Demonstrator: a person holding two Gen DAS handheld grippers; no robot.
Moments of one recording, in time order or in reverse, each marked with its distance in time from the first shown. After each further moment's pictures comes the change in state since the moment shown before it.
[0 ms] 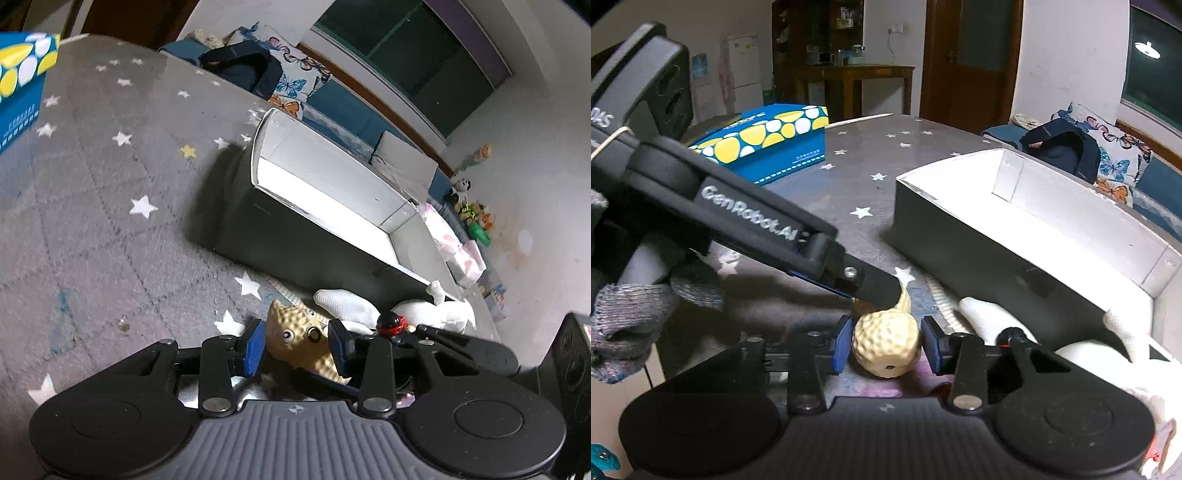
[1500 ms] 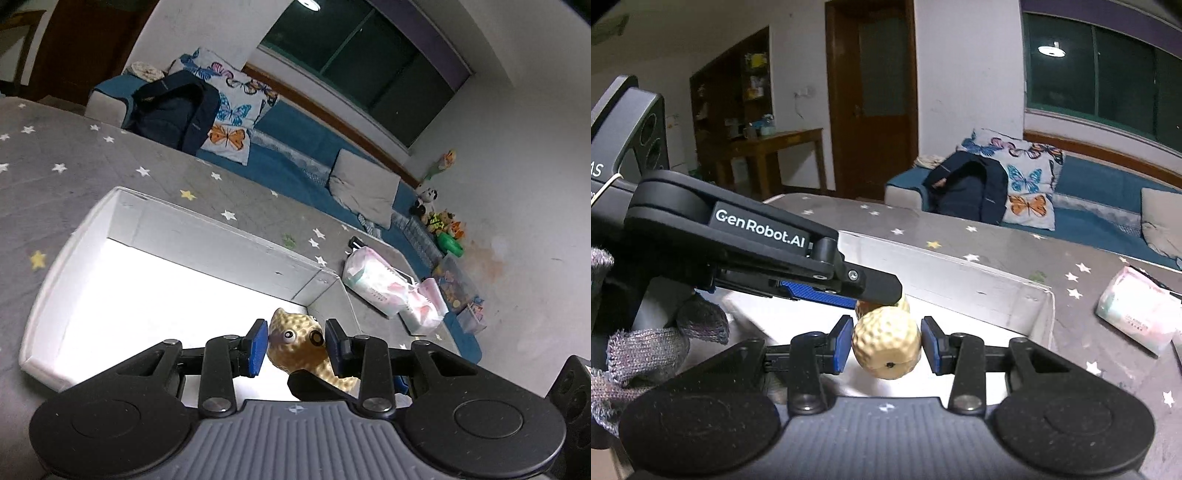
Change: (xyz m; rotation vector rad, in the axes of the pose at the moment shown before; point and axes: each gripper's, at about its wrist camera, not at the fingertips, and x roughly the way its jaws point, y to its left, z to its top) left arm 0.090 -0.121 0.086 0.117 -0.061 -0.074; right arm -0.058 -0.132 0.032 0.223 -0.183 -0.188
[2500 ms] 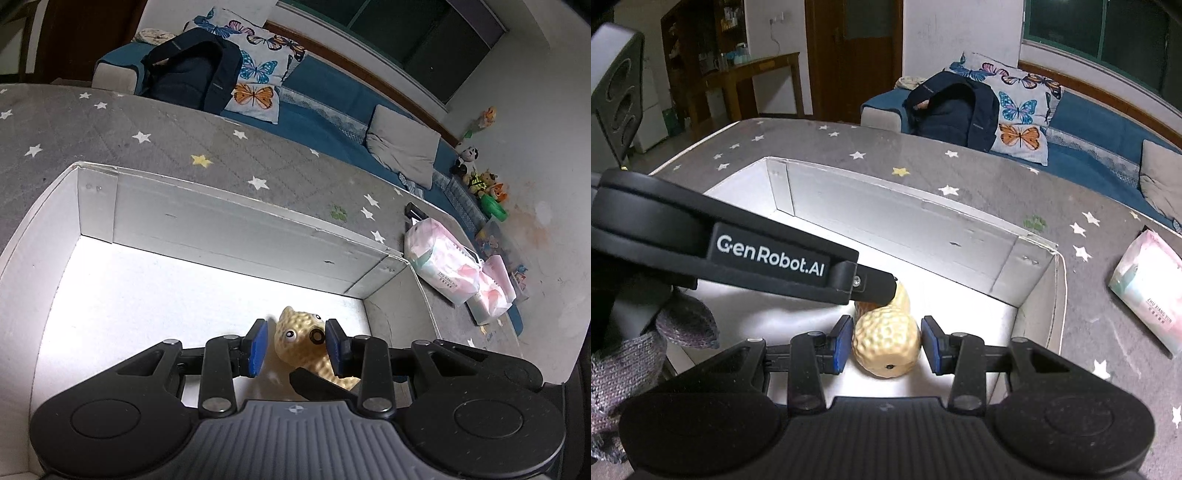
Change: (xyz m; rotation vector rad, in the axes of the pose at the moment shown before) left arm 0.087 0.021 0.017 0.025 0.138 0.126; right arm 0.094 -0.033 0.004 -0.005 0.276 -0.052
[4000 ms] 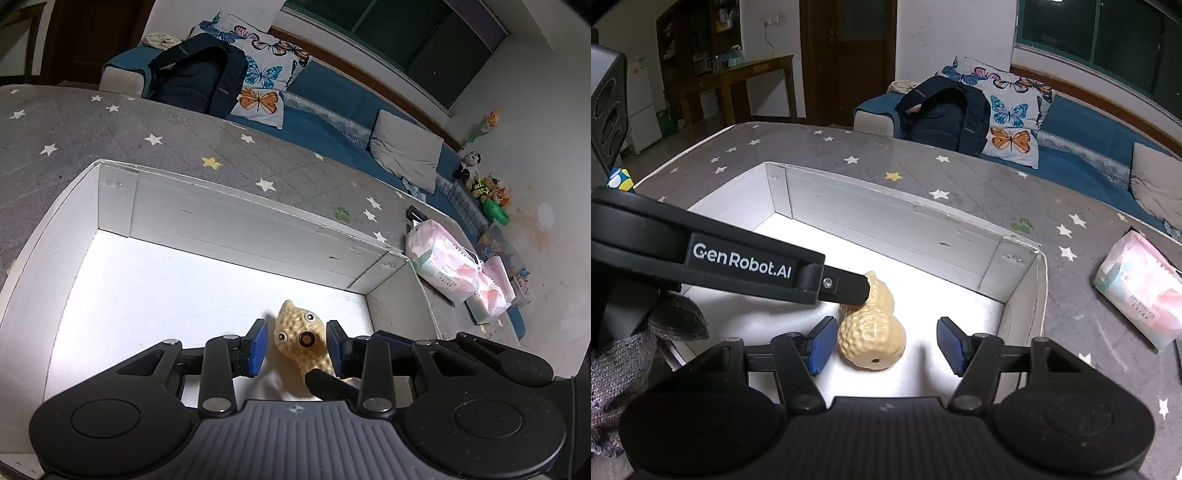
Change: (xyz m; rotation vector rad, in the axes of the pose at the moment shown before) left arm -0.017 0.003 -0.008 -0.006 -0.019 0.015; right arm -0.021 -0.002 -0.001 0.004 -0.016 -0.025
